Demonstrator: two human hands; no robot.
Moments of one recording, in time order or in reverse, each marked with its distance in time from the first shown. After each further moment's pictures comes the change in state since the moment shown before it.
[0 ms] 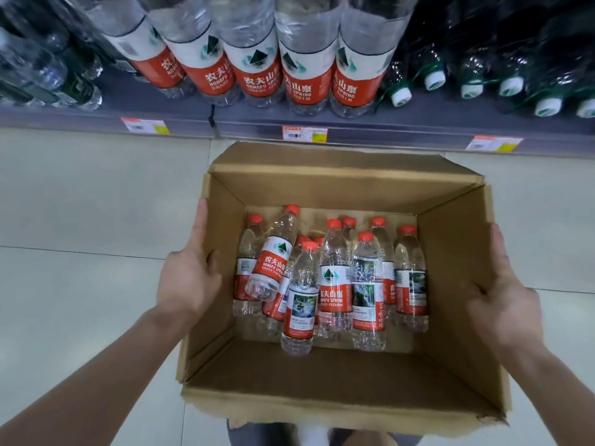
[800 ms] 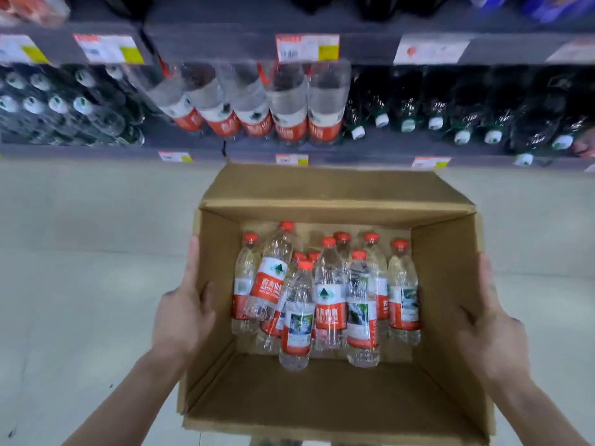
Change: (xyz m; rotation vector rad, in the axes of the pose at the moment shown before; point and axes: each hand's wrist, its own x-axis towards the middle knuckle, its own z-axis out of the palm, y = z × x) left_hand -0.142 0.038 -0.114 -0.017 0.016 0.037; right_hand -0.114 0.027 -0.131 0.010 -0.007 -0.057
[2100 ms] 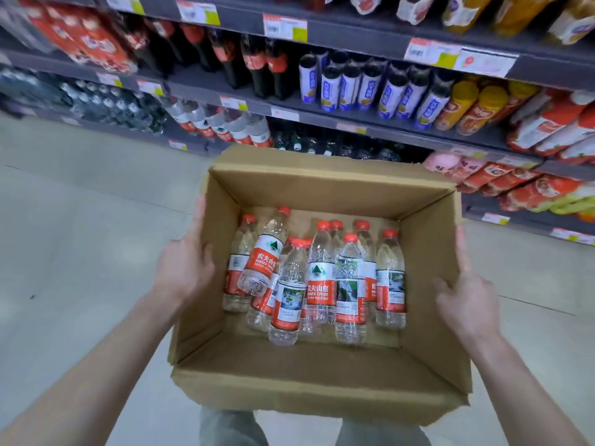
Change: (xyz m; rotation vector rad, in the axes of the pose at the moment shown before) left_hand -0.340 0.386 -0.112 0.029 0.149 -0.023; right_hand -0.040 0.228 -0.433 -0.066 -0.018 -0.198
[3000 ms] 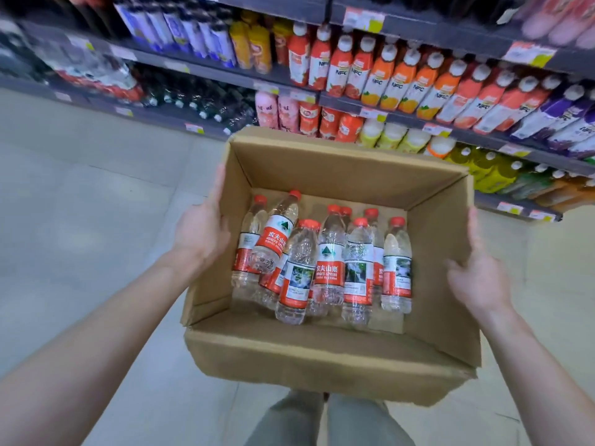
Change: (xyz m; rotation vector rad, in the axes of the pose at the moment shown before) left_hand -0.360 0.523 0.221 -0.076 -0.037 0.058; right_hand -0.035 0.619 -0.292 0.024 0.091 0.011
